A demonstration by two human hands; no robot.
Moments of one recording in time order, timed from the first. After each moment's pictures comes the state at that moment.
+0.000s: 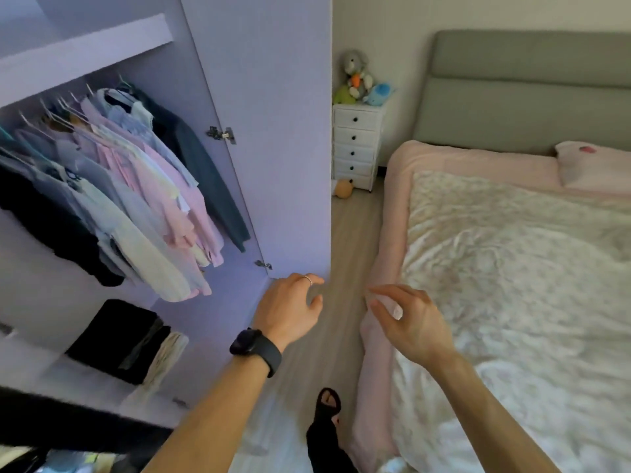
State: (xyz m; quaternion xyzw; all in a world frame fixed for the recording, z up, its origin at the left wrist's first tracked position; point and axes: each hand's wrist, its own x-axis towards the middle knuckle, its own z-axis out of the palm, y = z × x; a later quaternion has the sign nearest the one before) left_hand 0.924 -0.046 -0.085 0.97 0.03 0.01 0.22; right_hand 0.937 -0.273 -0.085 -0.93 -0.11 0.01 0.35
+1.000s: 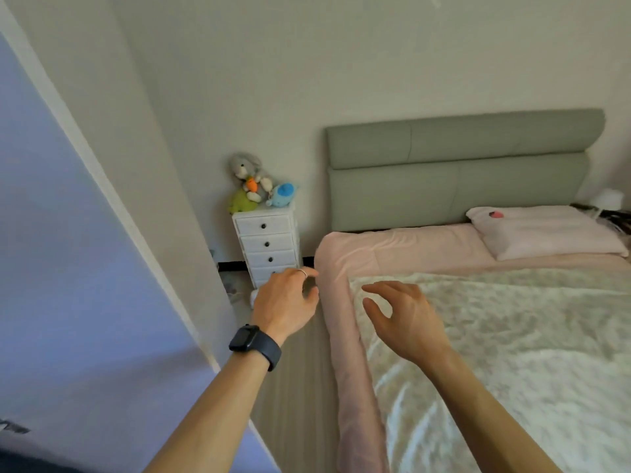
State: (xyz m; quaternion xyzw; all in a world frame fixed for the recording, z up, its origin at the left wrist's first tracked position) left_hand 1.569 -0.110 -0.001 0.96 -0.14 0.09 0.22; right_hand 1.494 -0.318 -0.010 -0.95 0.02 -0.13 0.29
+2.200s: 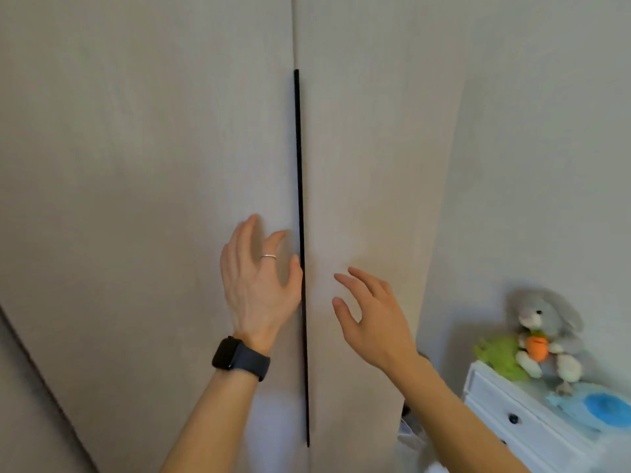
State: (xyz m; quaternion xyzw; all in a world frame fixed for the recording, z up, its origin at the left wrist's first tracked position) left_hand 1.857 0.193 0.109 0.75 0.32 0.58 -0.06; right_hand 2.001 0.070 0.067 -0.72 -0.55 -0.13 0.40
